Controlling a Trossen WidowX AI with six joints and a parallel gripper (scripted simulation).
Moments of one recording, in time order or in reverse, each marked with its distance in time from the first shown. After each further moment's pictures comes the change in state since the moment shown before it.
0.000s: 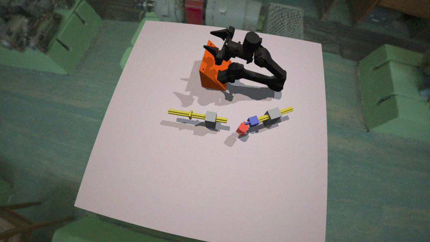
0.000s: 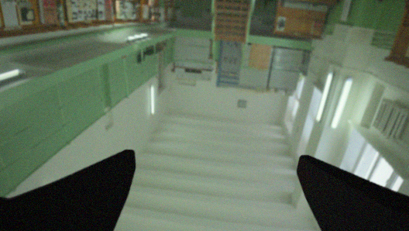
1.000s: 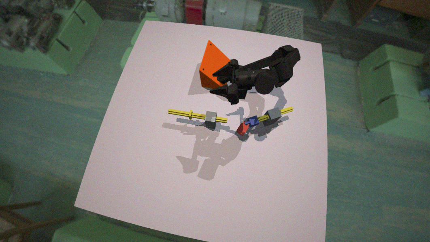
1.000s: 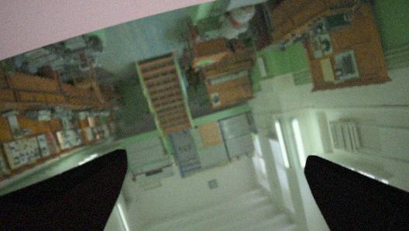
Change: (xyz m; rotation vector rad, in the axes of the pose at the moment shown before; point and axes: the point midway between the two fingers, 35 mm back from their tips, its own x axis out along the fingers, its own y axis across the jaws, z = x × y) arm -0.096 -0.212 -0.059 0.314 -0.401 -0.276
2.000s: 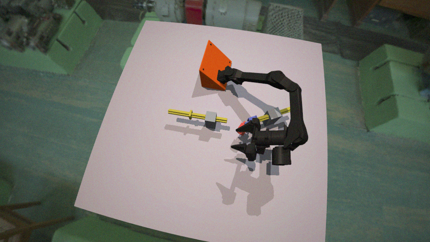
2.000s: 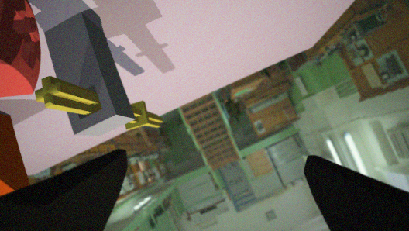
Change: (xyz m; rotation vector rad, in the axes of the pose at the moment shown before) arm -0.059 -0.116 0.206 0.209 -0.149 0.128
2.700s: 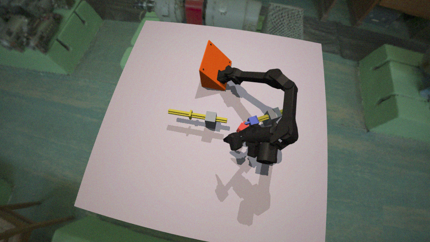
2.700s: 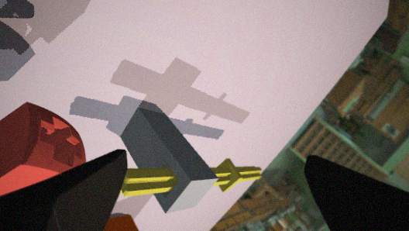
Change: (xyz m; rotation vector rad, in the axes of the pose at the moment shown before) arm 0.023 0.010 0.001 0.559 -0.232 0.307
